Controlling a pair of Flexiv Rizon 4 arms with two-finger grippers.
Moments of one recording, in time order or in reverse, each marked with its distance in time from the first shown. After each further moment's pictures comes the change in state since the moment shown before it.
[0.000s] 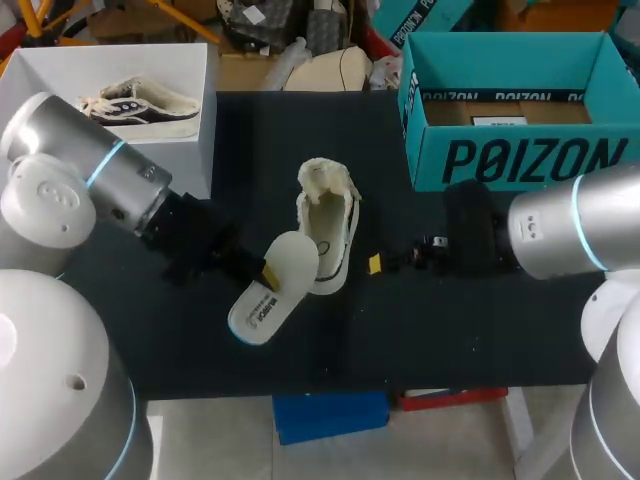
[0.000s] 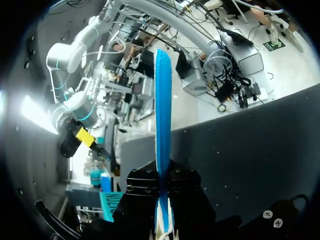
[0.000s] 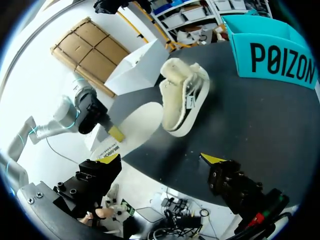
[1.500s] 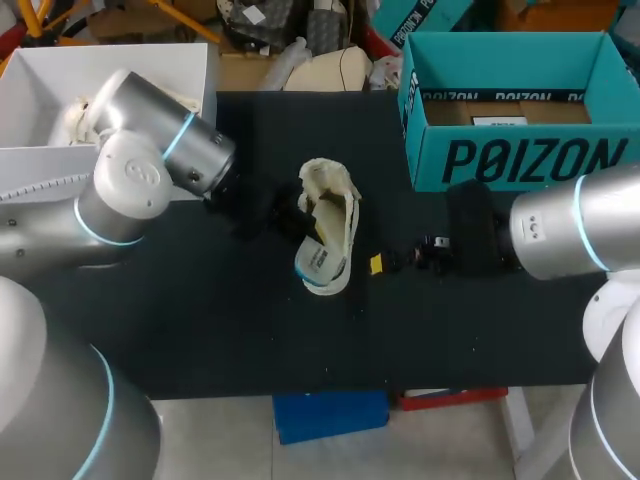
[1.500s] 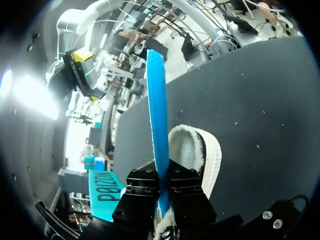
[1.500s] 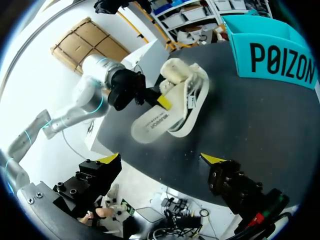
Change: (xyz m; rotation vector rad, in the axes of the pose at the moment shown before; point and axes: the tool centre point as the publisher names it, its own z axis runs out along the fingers) left arm -0.010 0.135 0.045 -0.070 0.011 -0.068; right arm -0.001 0.000 -0.001 0.000 0.001 -0.001
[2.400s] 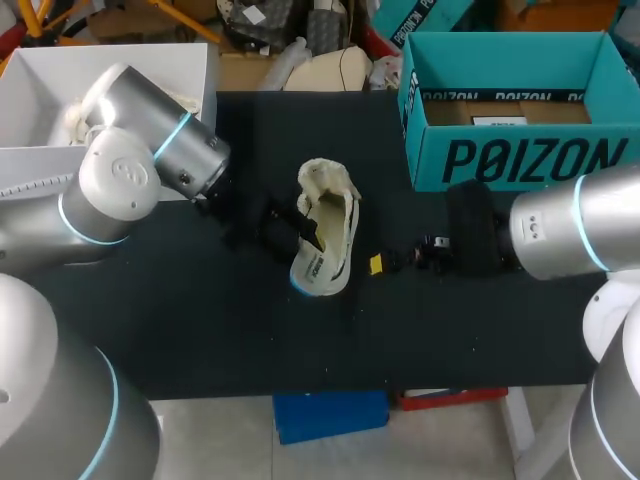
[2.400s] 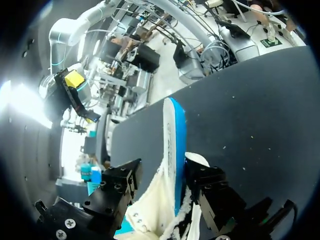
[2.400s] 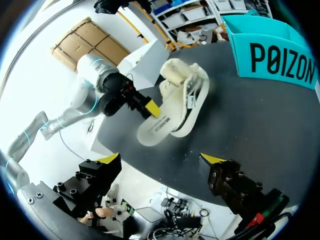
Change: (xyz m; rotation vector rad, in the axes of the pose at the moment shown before) left arm 0.007 -0.041 -0.009 0.055 0.064 0.044; right arm 0.000 0.000 0.000 0.000 0.000 0.000
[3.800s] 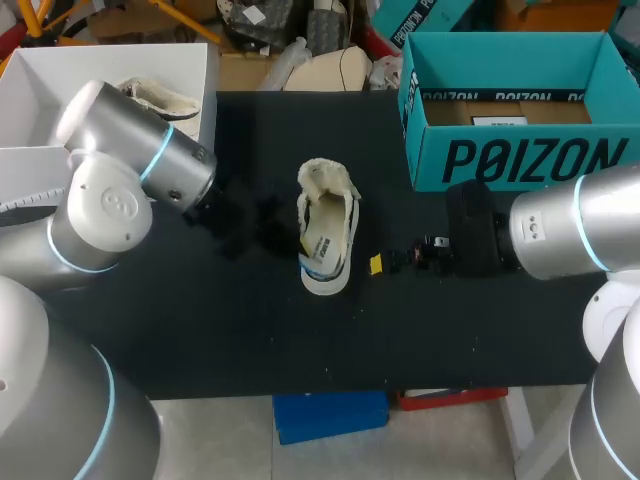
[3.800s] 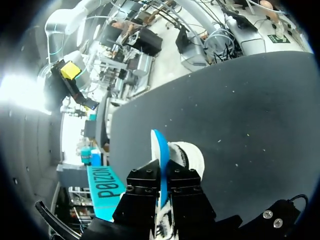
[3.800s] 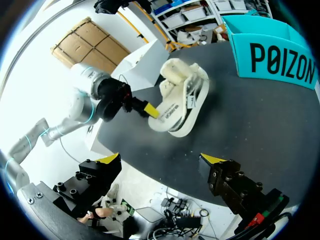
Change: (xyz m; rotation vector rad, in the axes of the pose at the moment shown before) left arm 0.009 0.010 -0.009 -0.177 -0.008 -0.042; right arm 0.000 0.000 0.000 0.000 0.000 0.000
